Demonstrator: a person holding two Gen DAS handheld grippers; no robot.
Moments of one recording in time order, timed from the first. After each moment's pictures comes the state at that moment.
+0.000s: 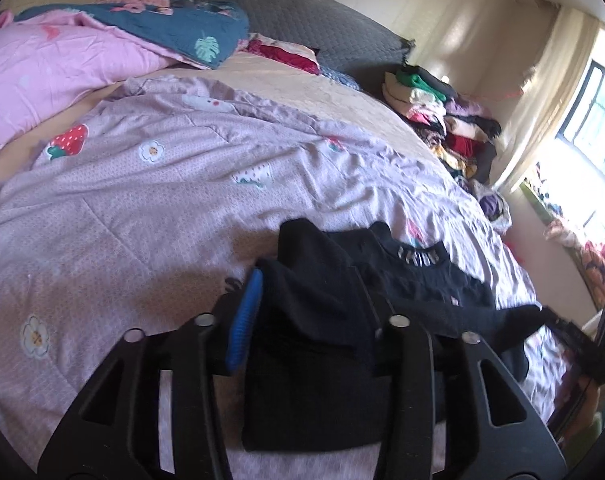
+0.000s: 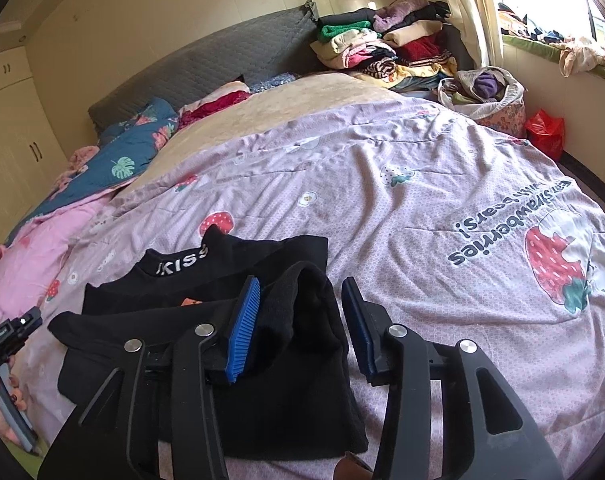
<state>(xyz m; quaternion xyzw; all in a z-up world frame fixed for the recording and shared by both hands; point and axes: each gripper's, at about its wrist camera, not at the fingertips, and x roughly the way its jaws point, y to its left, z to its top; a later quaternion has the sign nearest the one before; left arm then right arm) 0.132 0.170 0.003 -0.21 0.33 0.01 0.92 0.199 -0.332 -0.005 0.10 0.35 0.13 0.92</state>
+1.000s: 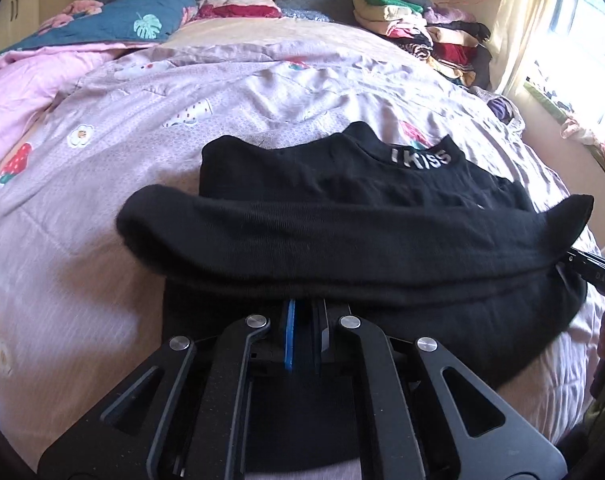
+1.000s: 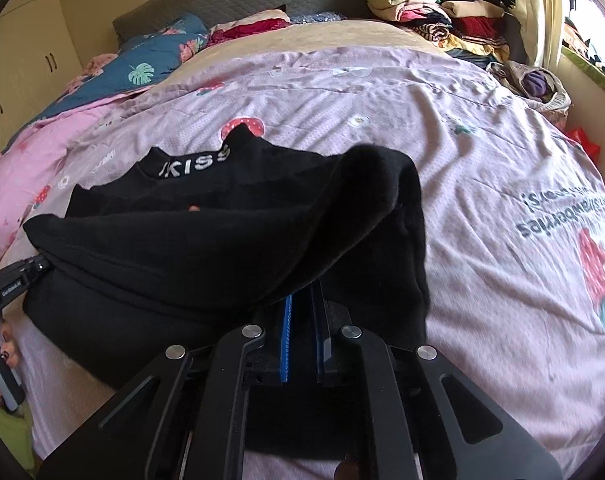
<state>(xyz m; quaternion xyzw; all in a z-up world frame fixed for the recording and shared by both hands) 0.182 0.101 -0.050 -0.09 0.42 -0.01 0.90 0.226 -0.268 -0.060 0.00 0.44 0.18 0.88</state>
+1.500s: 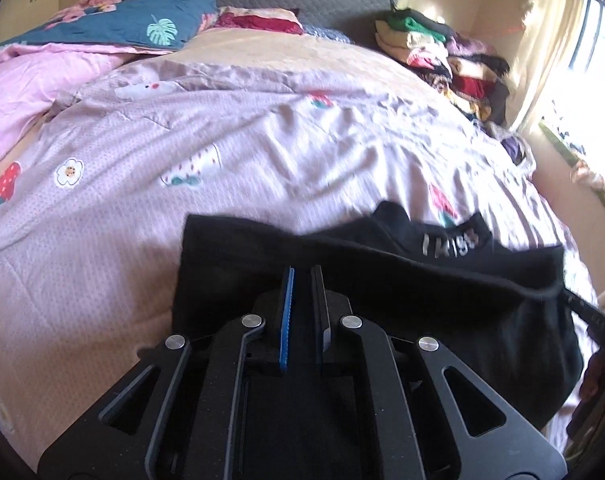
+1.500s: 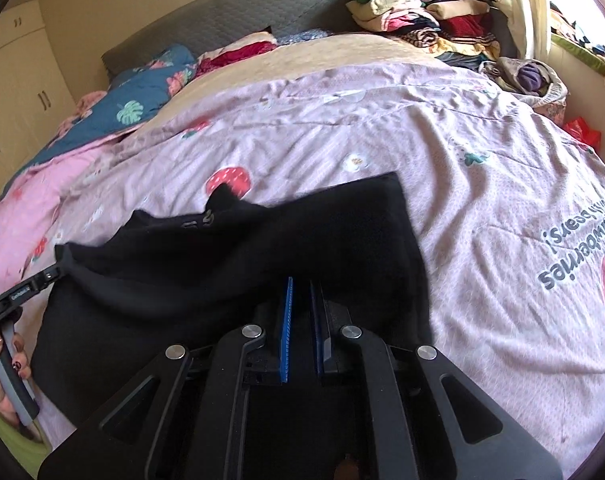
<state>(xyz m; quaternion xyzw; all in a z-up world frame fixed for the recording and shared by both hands) 0.241 0.129 -0.031 -0.13 0.39 0.01 0.91 0.278 -0.275 -0.052 0.05 0.41 0.16 0.89</state>
